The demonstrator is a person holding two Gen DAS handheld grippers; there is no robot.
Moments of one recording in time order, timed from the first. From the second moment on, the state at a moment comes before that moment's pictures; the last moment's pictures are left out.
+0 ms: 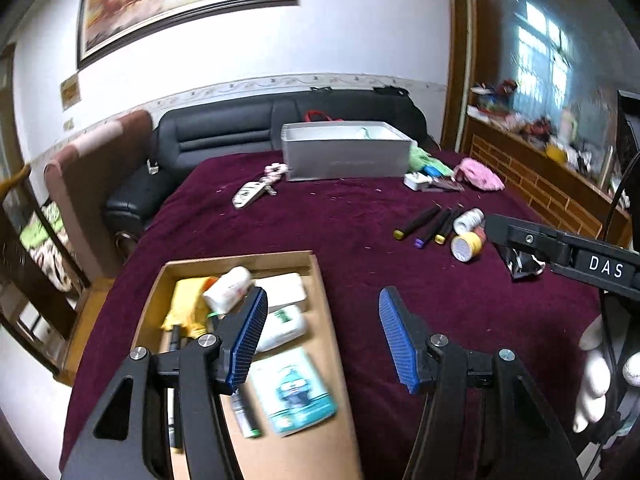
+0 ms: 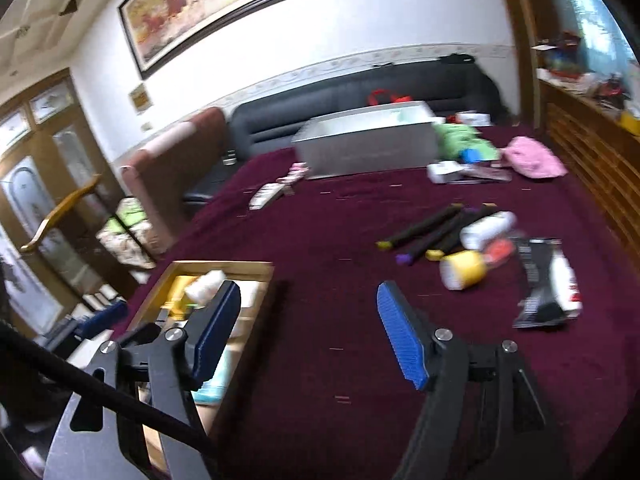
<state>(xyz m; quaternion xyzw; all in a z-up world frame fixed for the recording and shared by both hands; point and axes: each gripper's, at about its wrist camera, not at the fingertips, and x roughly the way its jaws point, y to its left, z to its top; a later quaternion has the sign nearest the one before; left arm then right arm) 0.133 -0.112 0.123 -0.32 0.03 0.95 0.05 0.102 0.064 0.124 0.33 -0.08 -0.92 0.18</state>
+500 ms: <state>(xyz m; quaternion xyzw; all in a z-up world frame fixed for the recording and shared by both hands) 0.102 0.007 0.104 -0.35 0.13 0.92 0.07 0.101 0.231 0.094 0.34 -0.15 -0.92 0.07</state>
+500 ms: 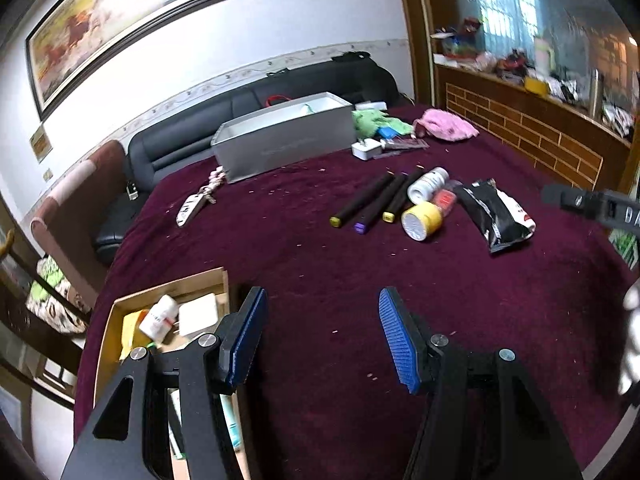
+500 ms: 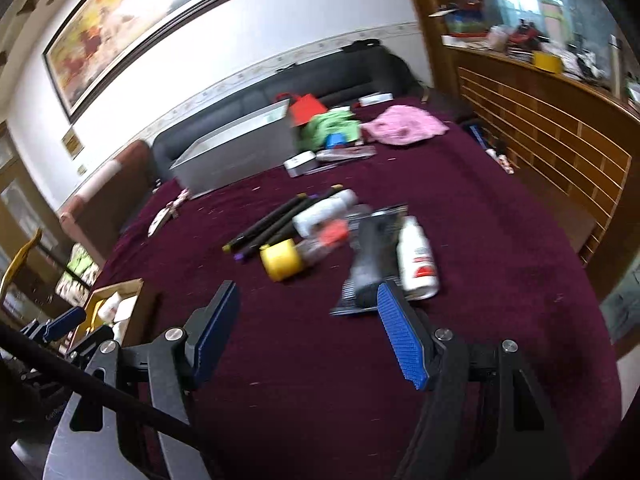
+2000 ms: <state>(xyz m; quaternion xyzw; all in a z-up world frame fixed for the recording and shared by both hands) -0.053 0.135 0.014 -0.43 0.21 0.83 0.27 0.007 0.336 0.045 0.33 -0.29 -0.90 0.00</state>
